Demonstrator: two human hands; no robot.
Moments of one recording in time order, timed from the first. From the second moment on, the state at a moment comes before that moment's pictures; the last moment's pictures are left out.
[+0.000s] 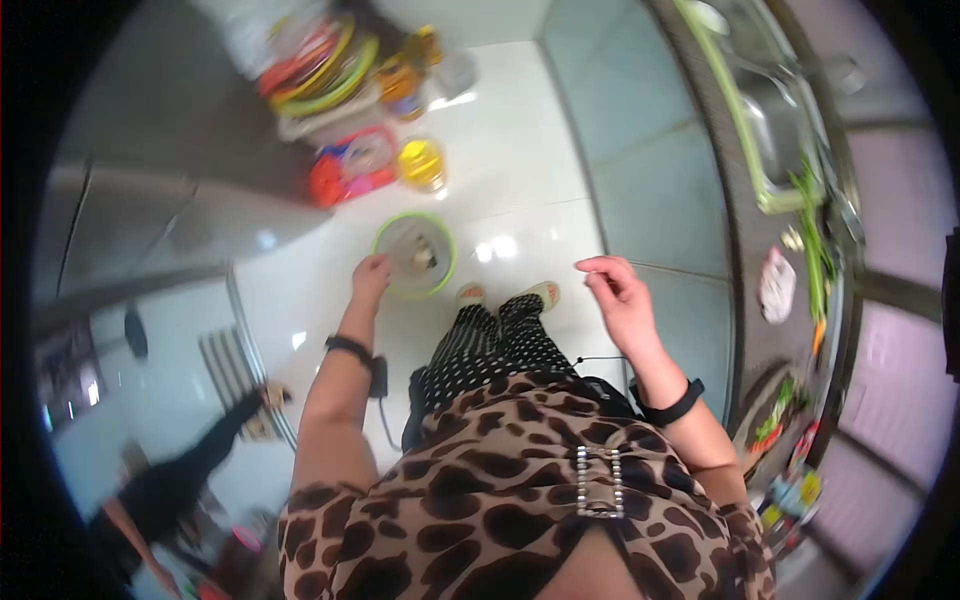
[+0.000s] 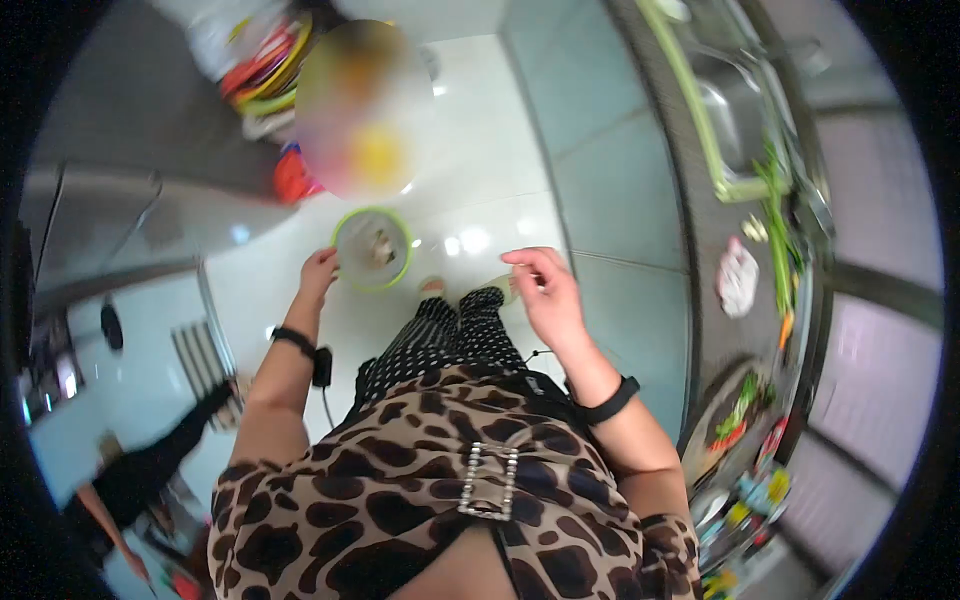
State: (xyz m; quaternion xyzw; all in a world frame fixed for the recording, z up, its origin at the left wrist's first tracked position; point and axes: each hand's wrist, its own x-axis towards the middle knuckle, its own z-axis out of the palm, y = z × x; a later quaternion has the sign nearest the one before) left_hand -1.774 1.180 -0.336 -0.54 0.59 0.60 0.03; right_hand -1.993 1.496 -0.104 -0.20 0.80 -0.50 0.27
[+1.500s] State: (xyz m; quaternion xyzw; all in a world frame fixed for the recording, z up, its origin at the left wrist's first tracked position) left_hand -2.299 1.607 -0.112 0.19 0.50 0.60 0.59; right_hand -2.174 1.786 -0.054 0.29 0.76 -0.57 -0.10
